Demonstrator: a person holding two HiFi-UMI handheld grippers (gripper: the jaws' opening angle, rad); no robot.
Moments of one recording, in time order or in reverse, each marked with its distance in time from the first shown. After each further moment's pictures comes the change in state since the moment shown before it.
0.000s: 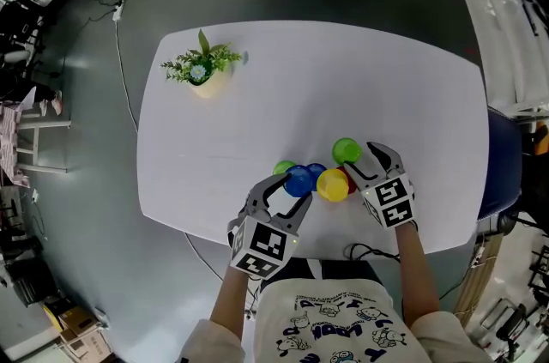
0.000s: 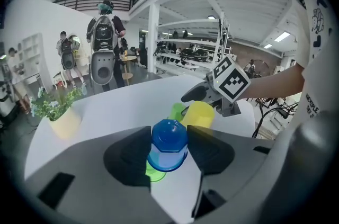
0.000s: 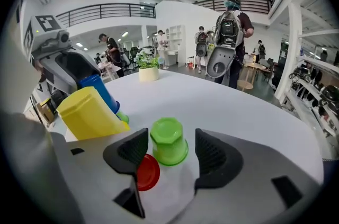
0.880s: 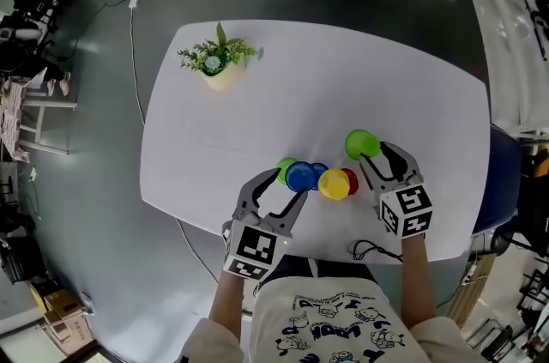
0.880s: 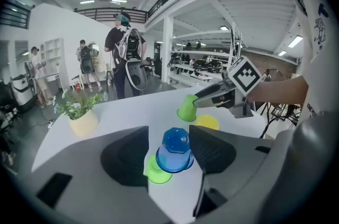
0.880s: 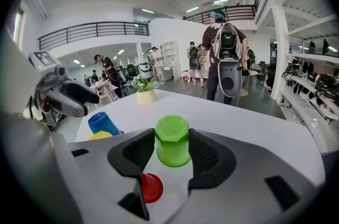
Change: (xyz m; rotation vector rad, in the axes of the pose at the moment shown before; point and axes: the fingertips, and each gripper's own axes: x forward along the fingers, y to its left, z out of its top) left arm -0.033 0.015 0.013 -0.079 -0.122 0.143; right arm -0.044 -0.009 0.049 0.092 -0.166 -0.006
